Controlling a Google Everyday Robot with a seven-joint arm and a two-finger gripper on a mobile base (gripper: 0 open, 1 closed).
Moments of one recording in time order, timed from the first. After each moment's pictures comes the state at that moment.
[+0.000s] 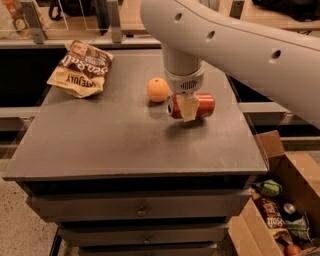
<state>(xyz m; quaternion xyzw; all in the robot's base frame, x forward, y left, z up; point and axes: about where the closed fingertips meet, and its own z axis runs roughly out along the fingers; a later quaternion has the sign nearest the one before) 0.581 -0.075 0.856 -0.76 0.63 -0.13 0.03</state>
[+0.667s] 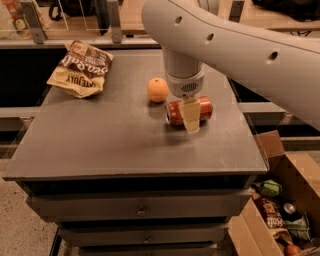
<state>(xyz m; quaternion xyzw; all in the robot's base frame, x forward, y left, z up) 0.579 -0.077 0.846 -0.76 0.63 -0.12 0.02</state>
